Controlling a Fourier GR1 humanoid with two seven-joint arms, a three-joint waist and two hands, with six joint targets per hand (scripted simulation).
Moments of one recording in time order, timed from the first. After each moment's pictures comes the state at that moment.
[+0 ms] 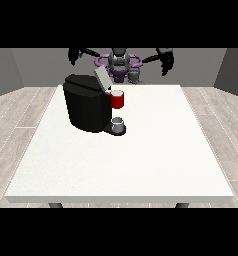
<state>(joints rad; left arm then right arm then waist) -0.63 0.04 0.38 -0.62 -0.44 -0.28 -0.35 -0.22 -0.10 -0.06 -1.29 0.08 -0.06 -0.02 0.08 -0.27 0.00</state>
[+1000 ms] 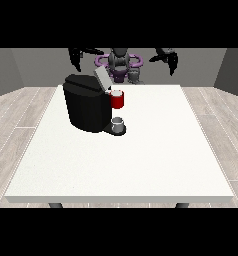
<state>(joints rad) -0.42 0.02 0.18 -0.98 -0.20 -0.31 -0.22 -0.46 -0.20 -0.22 -1.13 -0.06 0.01 0.12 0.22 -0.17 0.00</state>
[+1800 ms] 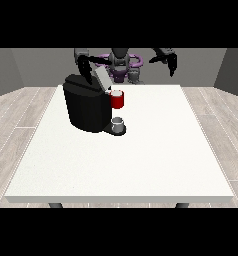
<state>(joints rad) -0.28 0.04 0.12 -1.31 -0.12 -0.26 -0.12 -0.61 -0.17 -0.16 -1.03 -0.04 0.02 0.08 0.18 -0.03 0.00</state>
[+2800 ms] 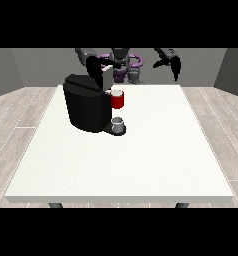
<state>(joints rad) -0.24 0.09 0.12 -1.39 -0.11 -0.25 -0.13 -0.80 -0.19 -0.10 -0.99 0.04 -0.01 0.15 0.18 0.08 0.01</state>
